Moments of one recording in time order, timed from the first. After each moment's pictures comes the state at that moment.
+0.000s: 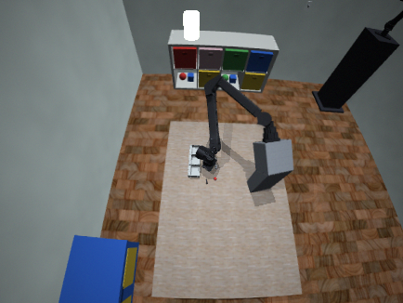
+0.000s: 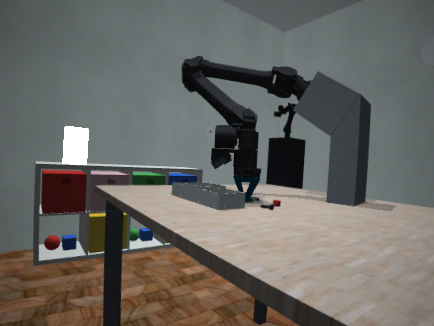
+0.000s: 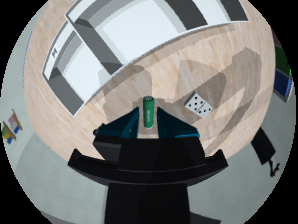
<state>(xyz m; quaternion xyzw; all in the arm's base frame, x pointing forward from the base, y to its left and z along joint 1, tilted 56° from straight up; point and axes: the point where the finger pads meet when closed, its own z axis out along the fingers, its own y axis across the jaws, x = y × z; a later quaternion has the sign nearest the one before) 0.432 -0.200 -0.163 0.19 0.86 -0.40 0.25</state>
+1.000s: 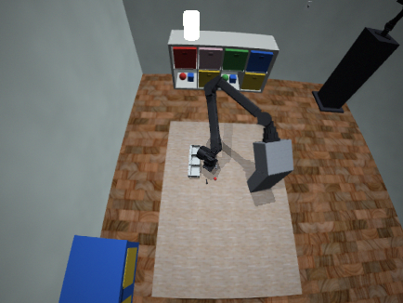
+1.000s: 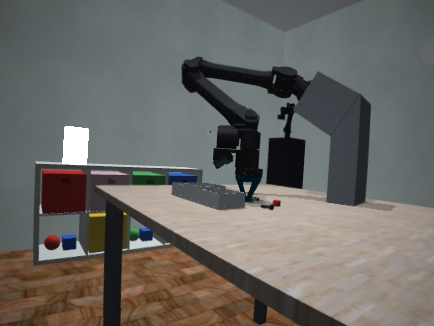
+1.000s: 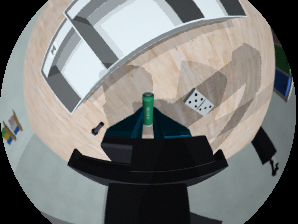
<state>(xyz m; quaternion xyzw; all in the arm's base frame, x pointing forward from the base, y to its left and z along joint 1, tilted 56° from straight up) 0.427 -0.201 -0.165 0.19 0.86 -0.40 0.26</state>
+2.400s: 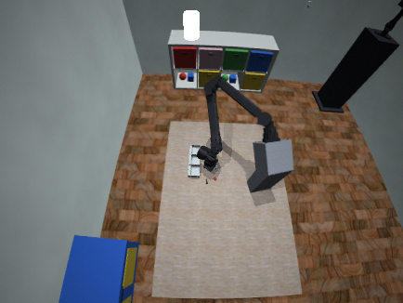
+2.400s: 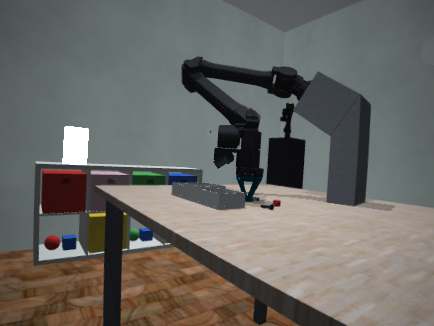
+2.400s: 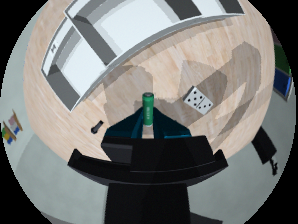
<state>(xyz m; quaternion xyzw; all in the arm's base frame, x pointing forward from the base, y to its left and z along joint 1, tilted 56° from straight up) 0.424 -0.200 -0.165 0.19 0.86 -0.40 0.26</state>
